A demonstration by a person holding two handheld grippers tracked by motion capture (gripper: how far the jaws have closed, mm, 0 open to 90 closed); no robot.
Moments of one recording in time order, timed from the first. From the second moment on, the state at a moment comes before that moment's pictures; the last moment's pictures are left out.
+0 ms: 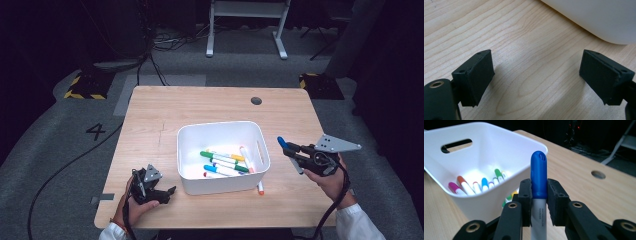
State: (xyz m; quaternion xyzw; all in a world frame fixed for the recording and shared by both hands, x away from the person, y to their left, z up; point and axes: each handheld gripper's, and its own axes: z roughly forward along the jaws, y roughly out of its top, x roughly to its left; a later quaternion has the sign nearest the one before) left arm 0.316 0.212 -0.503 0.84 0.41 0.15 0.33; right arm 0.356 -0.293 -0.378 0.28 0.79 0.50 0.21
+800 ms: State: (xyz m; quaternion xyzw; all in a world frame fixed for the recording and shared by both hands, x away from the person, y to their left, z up) left arm 0.317 0.212 -0.503 0.84 0.41 0.15 0.33; right arm 0.379 -0.150 -0.311 0.11 0.87 0.45 0.16
